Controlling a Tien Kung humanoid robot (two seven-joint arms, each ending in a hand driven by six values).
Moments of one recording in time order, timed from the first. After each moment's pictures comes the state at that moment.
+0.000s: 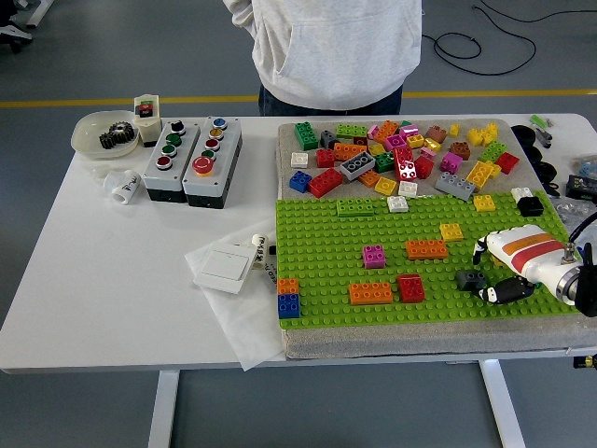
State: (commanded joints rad) left arm -0.14 0.03 -1.30 -0.18 1.57 0.15 0.23; right arm 0.43 -0.65 0.76 1.38 -2.10 0.02 -0.13
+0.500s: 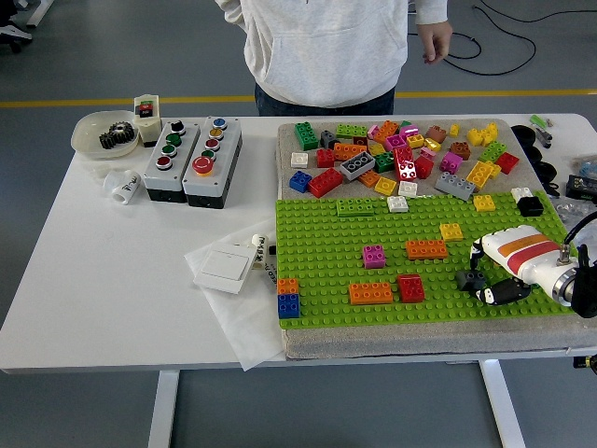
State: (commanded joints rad) left arm -0.14 0.03 -1.30 -0.18 1.57 0.15 0.23; right arm 0.44 -0.64 0.74 1.39 -2.11 0.01 -0.13
